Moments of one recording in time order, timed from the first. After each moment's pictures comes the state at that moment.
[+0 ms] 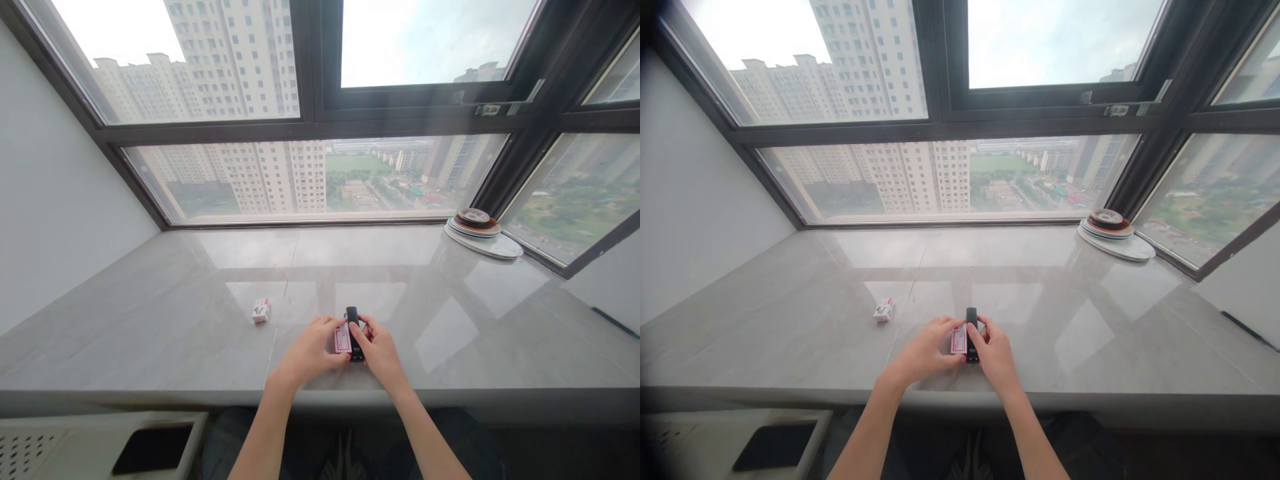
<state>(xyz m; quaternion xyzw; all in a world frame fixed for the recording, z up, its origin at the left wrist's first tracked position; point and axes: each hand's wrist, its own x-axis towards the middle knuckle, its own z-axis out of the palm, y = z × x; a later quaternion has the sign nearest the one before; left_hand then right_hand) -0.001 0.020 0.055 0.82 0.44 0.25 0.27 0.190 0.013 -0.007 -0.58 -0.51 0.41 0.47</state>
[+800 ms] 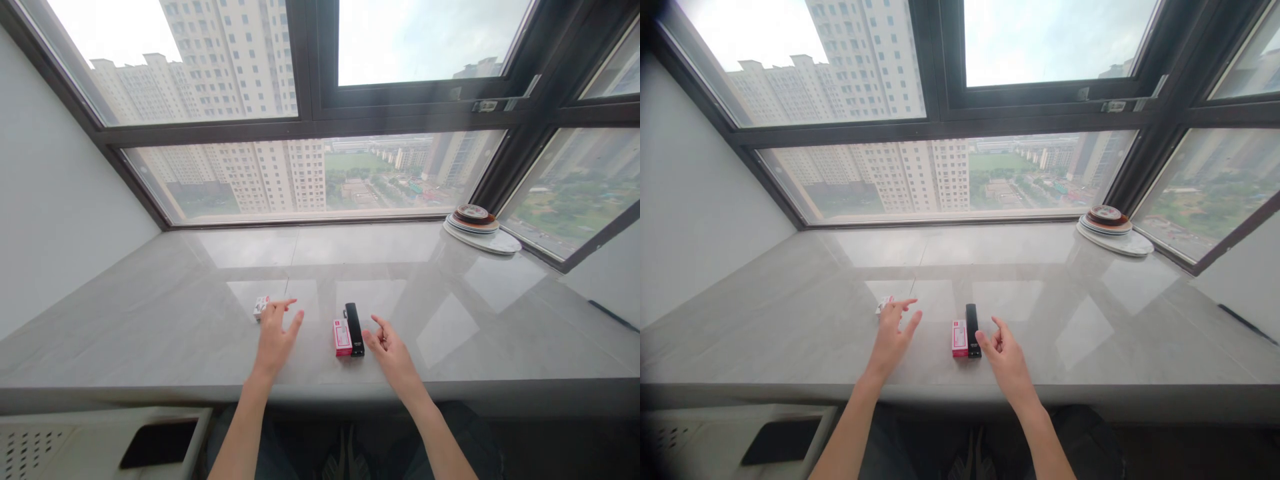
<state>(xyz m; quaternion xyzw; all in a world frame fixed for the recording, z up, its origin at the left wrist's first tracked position) -0.066 0.028 0.029 0.68 0.62 0.37 0.10 0.211 -0.017 -0.006 -0.61 -0.51 0.38 0.48</state>
